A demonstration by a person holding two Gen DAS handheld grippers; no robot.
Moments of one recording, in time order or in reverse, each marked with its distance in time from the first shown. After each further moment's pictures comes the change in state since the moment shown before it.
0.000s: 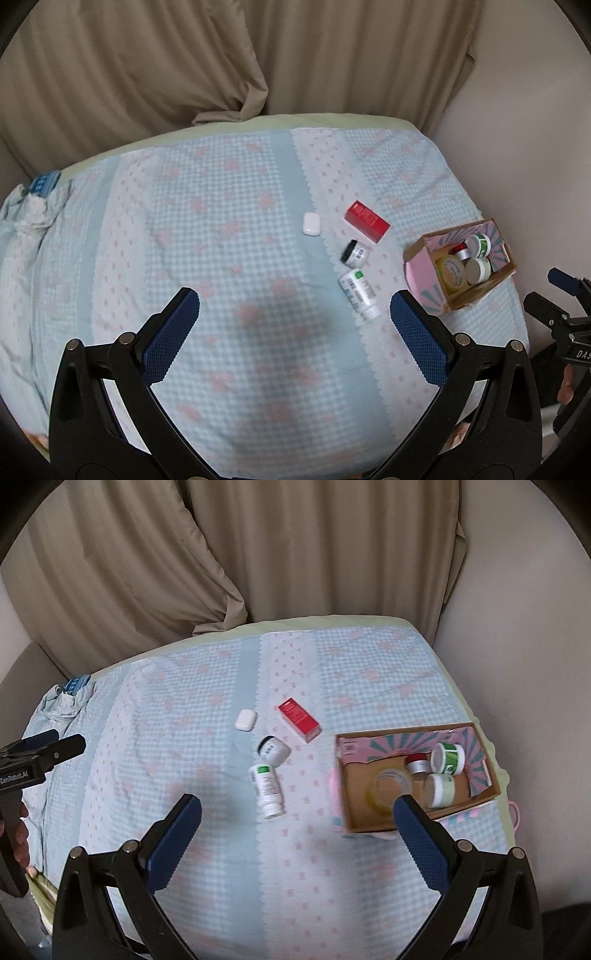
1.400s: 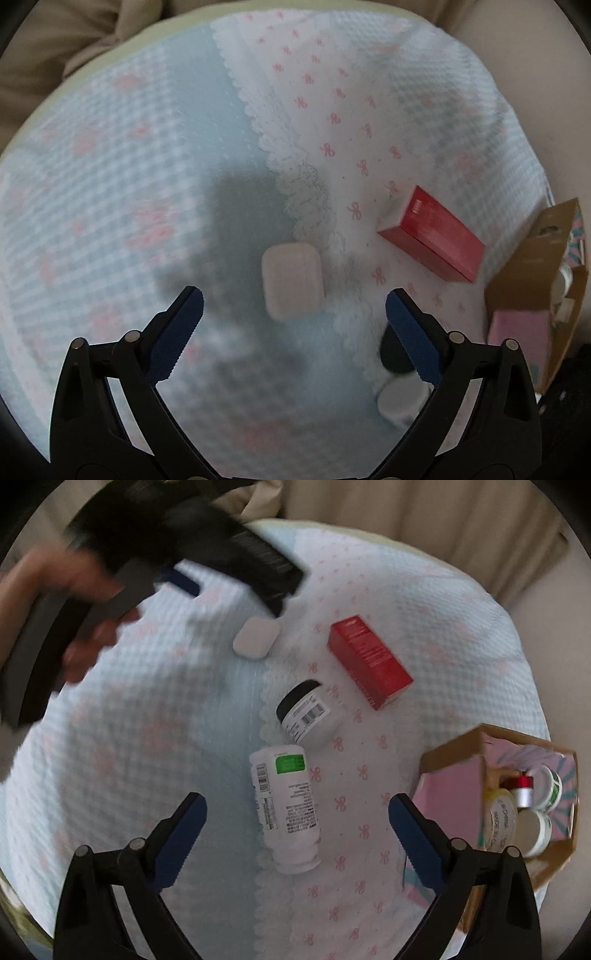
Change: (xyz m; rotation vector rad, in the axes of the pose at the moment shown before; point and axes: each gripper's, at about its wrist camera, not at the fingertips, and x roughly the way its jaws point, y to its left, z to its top) left arm 0.415 -0.050 0.105 0.164 0.375 -0.102; right arm 0.281 0.075 -0.012 -0.213 0.263 -0.069
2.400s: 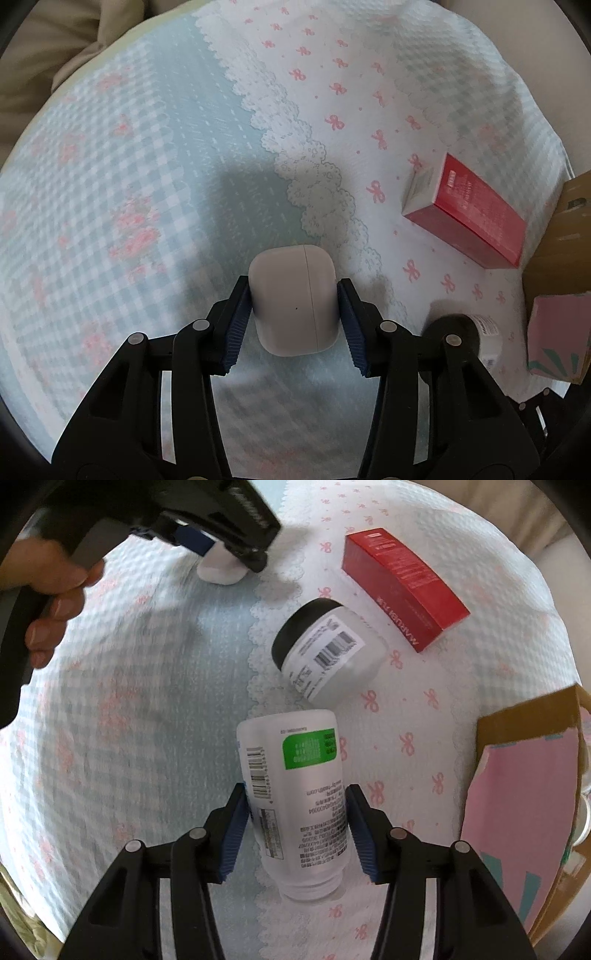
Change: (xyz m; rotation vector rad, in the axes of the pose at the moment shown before) left arm 0.022 -0.003 -0.011 0.077 -0.001 0.059; right arm 0.070 -0.010 -0.008 0.070 0.169 0.053
